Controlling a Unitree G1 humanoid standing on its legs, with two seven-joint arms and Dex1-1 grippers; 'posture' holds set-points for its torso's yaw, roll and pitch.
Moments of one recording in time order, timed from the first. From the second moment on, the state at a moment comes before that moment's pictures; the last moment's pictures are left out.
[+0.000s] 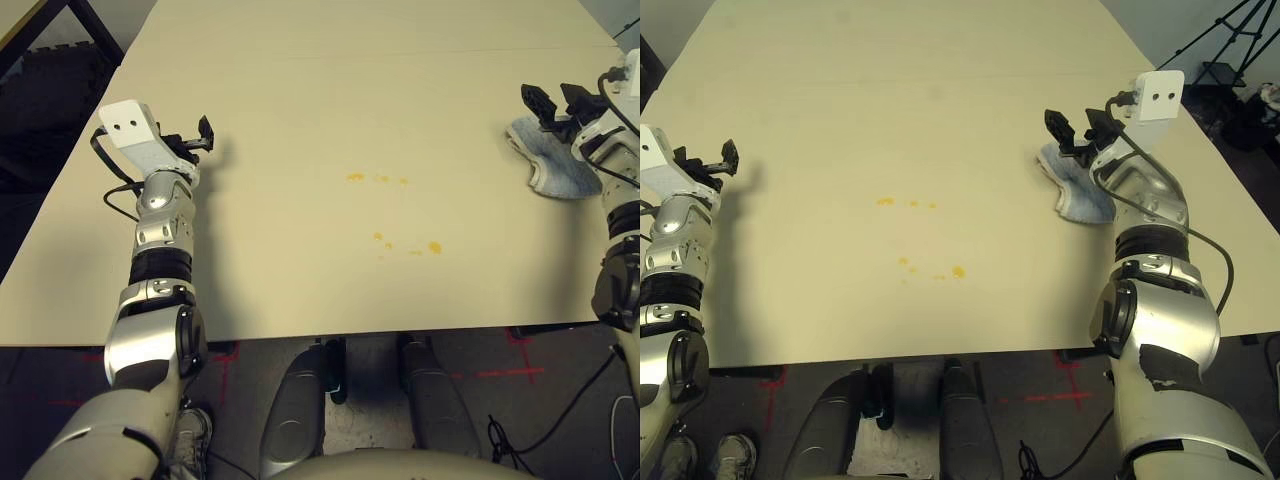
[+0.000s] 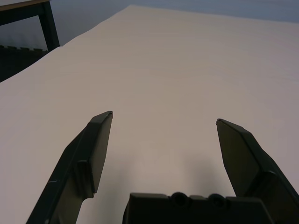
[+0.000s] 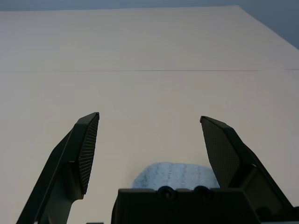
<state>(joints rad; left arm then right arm) -0.82 0.46 0.34 0.82 -0.21 -0.11 -0.09 -1.09 -0.65 -0.32 1.11 0.25 -0.01 0.61</state>
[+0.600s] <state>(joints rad) -0.97 0.46 0.24 0.89 -0.20 -0.08 -0.38 -1.05 -0.77 -0.24 0.89 0.18 0.37 0.52</state>
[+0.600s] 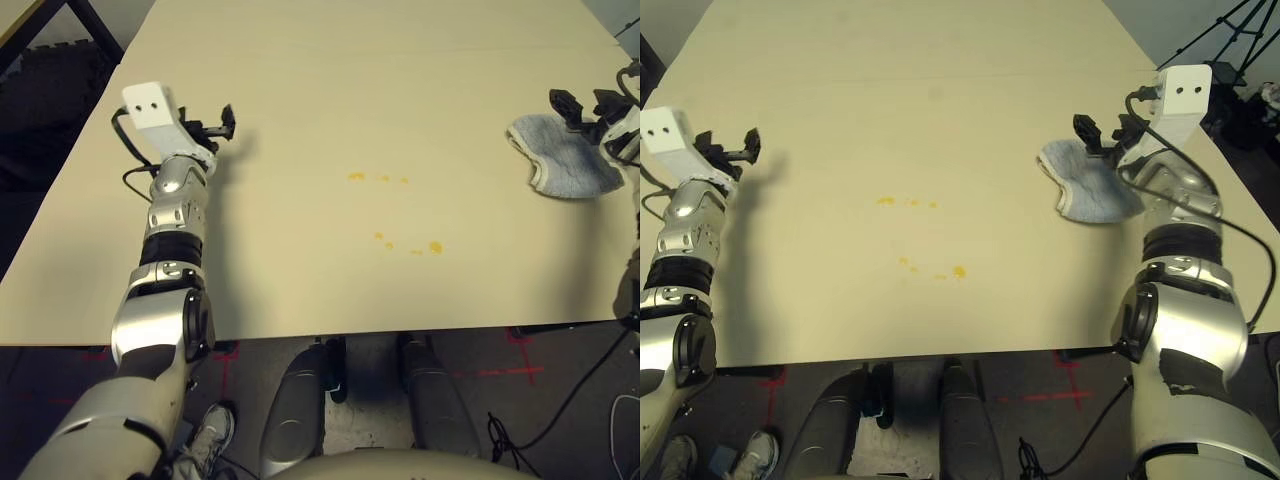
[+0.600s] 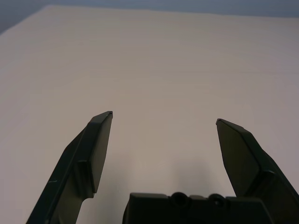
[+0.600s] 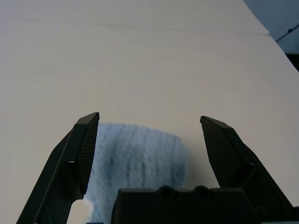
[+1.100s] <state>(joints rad) -1.08 0.54 0.22 0.82 -0.23 0.12 -0.60 -0.93 -0.75 -0.15 0.76 0.14 0.59 0.58</state>
